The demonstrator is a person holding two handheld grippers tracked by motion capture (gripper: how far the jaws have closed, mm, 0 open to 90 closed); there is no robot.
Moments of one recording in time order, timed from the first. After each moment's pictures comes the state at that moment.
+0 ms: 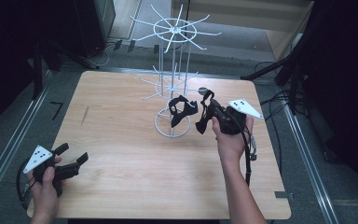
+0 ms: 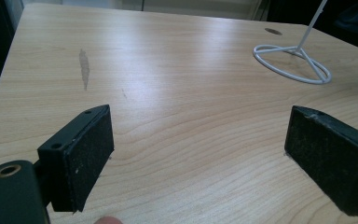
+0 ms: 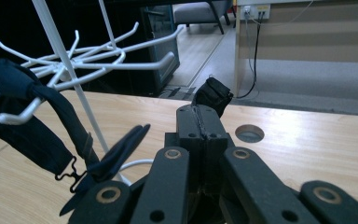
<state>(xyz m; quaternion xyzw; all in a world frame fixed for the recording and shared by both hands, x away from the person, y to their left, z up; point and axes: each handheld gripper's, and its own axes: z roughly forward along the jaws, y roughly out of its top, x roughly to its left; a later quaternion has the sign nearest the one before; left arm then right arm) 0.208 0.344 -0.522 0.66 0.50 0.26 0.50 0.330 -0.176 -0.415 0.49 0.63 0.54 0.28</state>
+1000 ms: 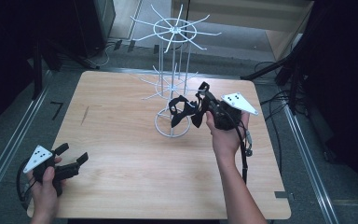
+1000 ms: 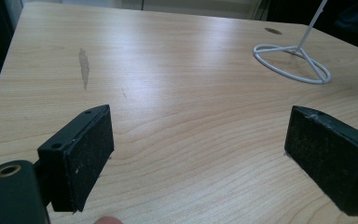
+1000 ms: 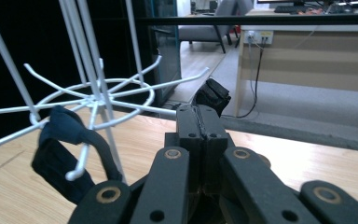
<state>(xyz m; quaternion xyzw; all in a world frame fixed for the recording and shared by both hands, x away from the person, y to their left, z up) 0.209 0.344 -0.522 0.66 0.50 0.26 0.50 0.329 -0.156 -0.392 0.46 0.63 0.55 0.31</state>
